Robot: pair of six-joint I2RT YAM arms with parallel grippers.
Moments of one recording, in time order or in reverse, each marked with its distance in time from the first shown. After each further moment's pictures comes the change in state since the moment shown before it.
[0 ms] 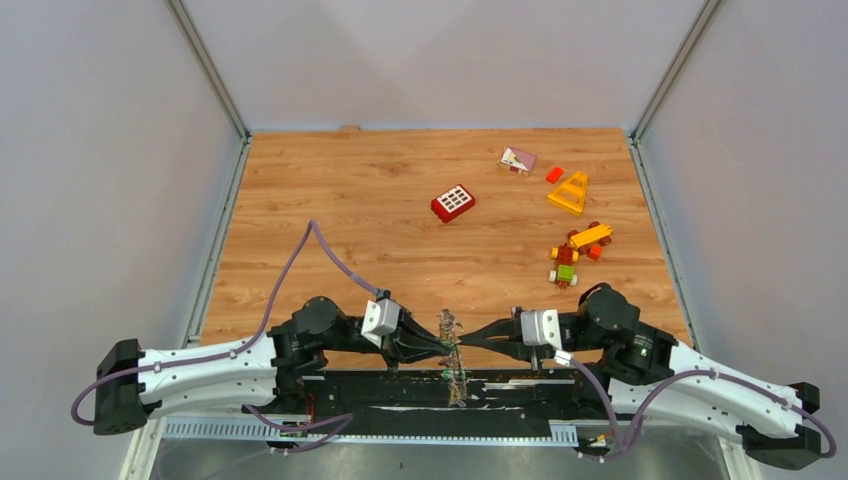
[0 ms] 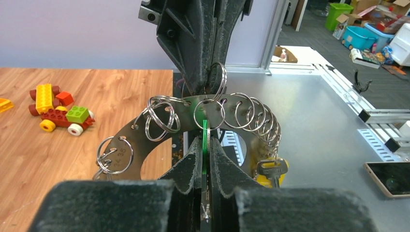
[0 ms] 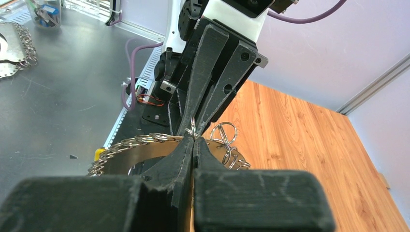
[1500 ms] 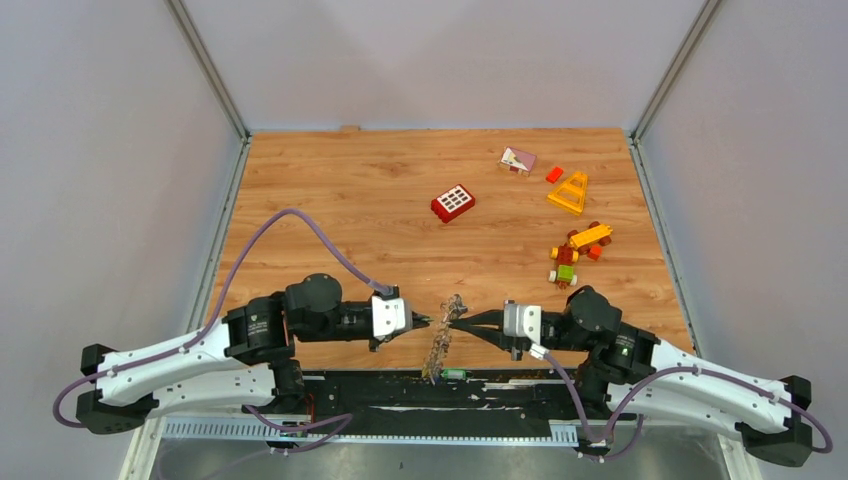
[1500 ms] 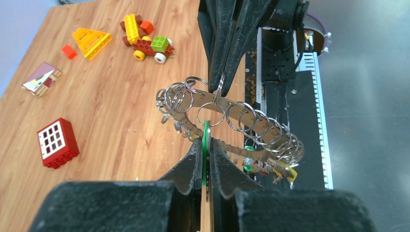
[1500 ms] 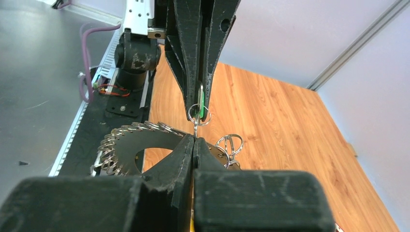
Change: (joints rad) left arm -0.010 -0.045 0.420 -0.887 -0.266 0.394; right arm 0.000 0.043 -0.064 0.082 0.152 -0.034
